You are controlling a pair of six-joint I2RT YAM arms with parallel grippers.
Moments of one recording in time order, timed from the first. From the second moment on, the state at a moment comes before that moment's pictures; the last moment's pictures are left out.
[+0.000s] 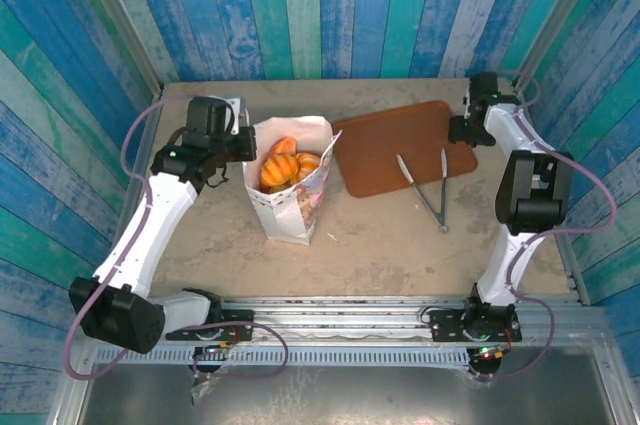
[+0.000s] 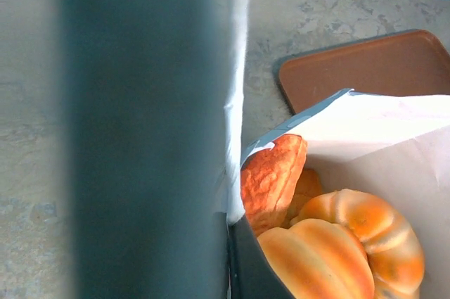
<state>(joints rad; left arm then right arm) -0.26 1.23 1.21 -0.67 0.06 -0.25 -0.06 1.99 1.60 -0.77 0.10 0.08</state>
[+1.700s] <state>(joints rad) -0.26 1.35 1.32 -0.56 -0.18 -0.26 0.02 1.85 1.34 -0.78 0.05 0.18</state>
